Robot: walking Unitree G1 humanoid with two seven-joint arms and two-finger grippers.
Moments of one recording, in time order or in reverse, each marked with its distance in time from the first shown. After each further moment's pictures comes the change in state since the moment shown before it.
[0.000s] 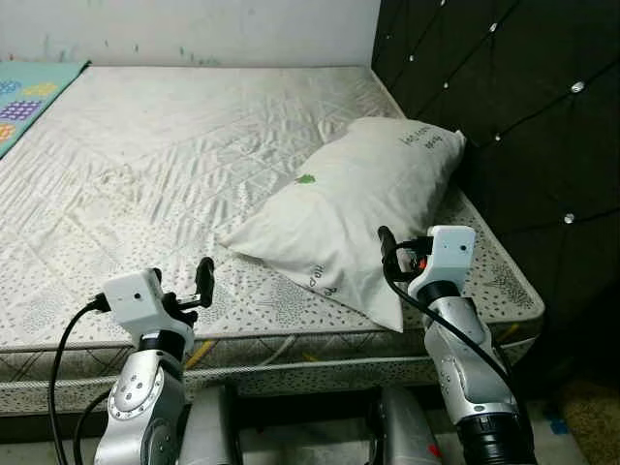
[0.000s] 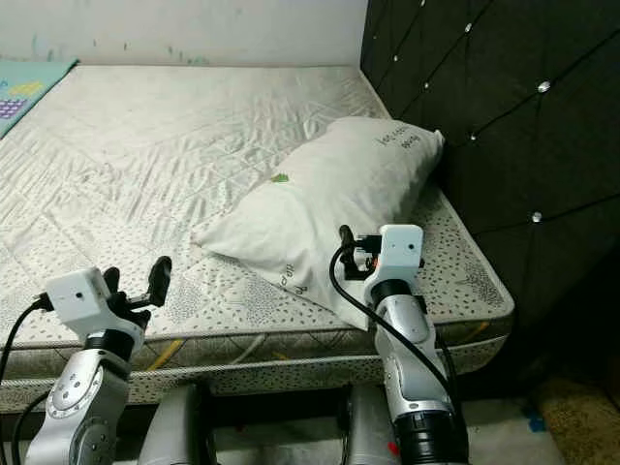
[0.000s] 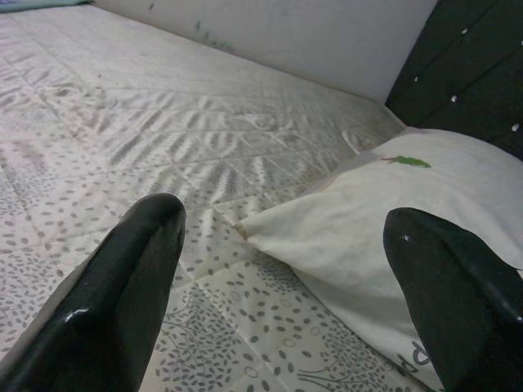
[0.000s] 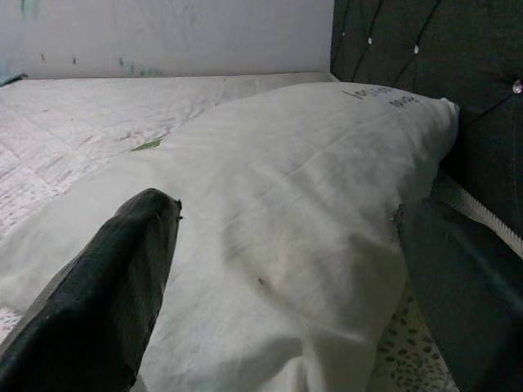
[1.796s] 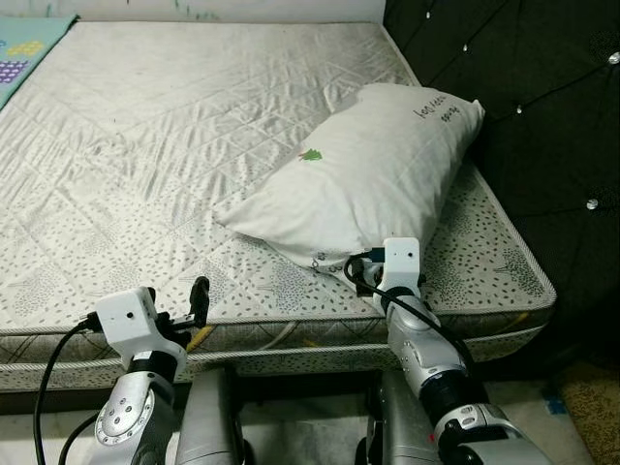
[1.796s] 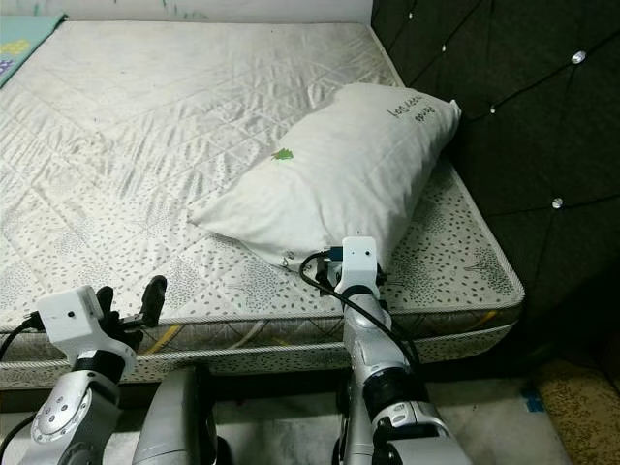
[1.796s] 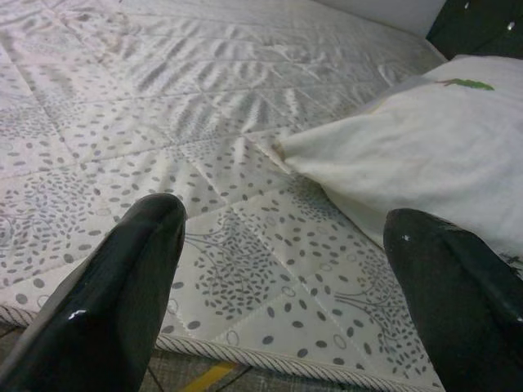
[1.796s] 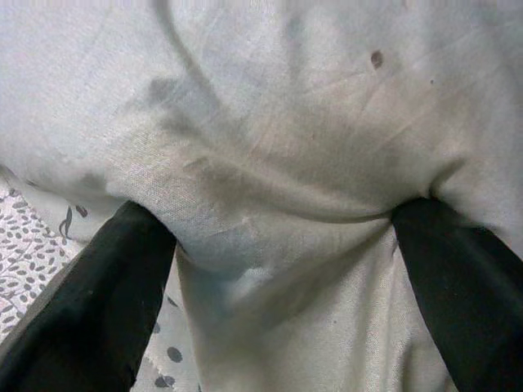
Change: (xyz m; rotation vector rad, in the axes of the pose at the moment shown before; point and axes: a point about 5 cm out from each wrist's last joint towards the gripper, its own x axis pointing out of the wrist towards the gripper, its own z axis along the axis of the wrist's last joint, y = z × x) left arm -0.021 0.010 -0.007 0.018 0.072 0.031; right arm 0.028 0.024 -0.053 -0.048 0.287 -0.047
